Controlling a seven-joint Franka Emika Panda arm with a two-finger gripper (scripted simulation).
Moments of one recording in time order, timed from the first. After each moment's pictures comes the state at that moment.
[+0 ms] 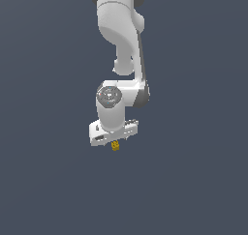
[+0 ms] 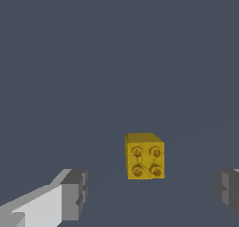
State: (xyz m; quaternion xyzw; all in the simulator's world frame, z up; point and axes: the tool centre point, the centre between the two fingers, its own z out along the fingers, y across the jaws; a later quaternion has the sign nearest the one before) arm 0.052 -0.040 0.075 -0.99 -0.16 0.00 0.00
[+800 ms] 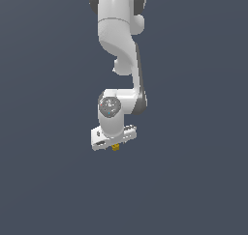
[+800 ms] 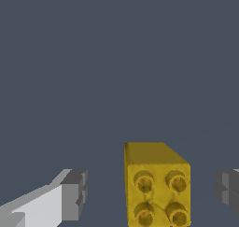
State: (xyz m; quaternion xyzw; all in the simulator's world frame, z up) arm 0.052 -0.043 0.032 -0.99 -0.16 0.00 0.00
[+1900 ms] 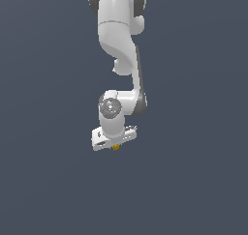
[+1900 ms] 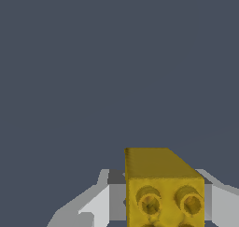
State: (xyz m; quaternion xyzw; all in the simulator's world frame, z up) arm 0.050 -0.042 0.024 -0.99 -0.16 0.00 0.00
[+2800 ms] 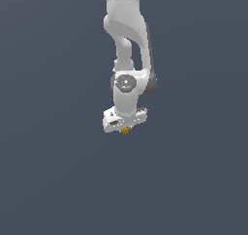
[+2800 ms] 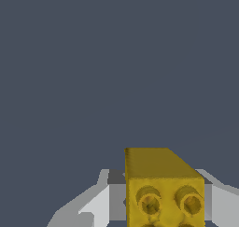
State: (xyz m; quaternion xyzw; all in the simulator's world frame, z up) arm -0.015 0.006 0.068 -0.99 -0.16 0.00 0.00
